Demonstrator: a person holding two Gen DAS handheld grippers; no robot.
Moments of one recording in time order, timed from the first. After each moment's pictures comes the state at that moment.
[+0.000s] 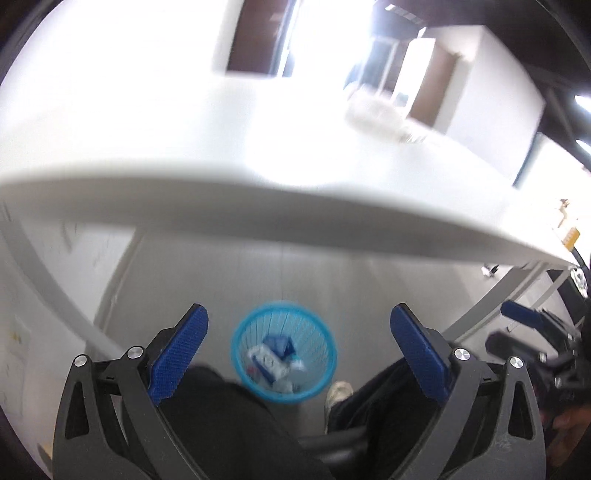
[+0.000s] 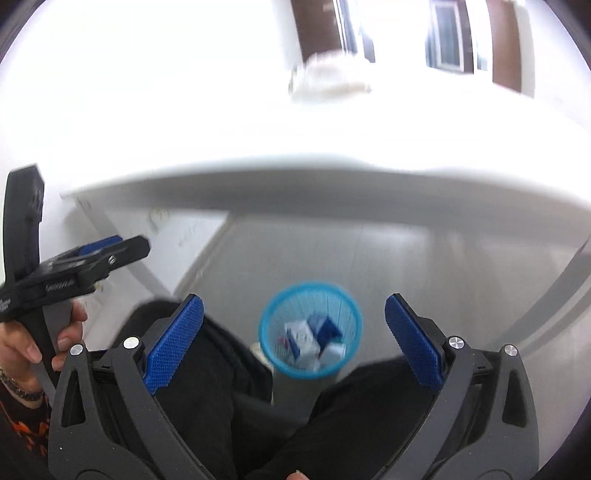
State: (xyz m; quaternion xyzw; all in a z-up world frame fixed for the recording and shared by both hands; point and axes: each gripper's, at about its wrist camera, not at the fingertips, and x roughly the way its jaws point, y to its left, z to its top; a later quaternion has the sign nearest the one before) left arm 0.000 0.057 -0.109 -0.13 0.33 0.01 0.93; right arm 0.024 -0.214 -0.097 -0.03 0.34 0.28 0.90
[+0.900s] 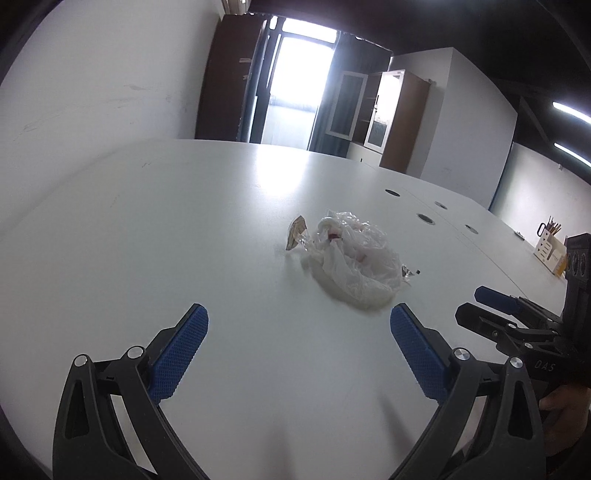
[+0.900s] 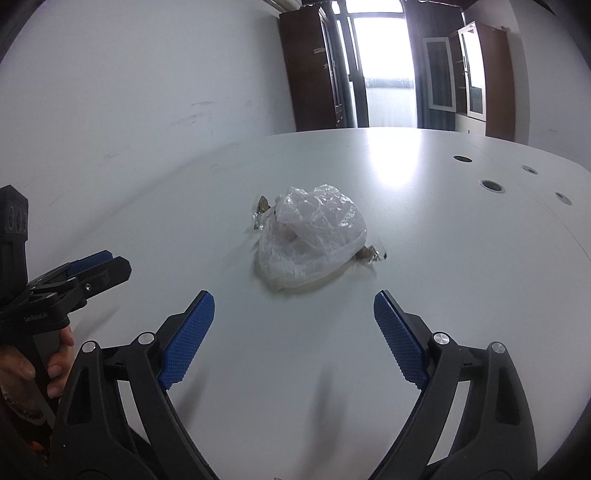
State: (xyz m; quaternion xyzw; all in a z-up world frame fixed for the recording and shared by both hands) left arm 0.161 0.090 0.010 -0.10 0.28 -0.02 0.96; right arm 0.195 -0.165 0.020 -0.02 0.28 0.27 0.92
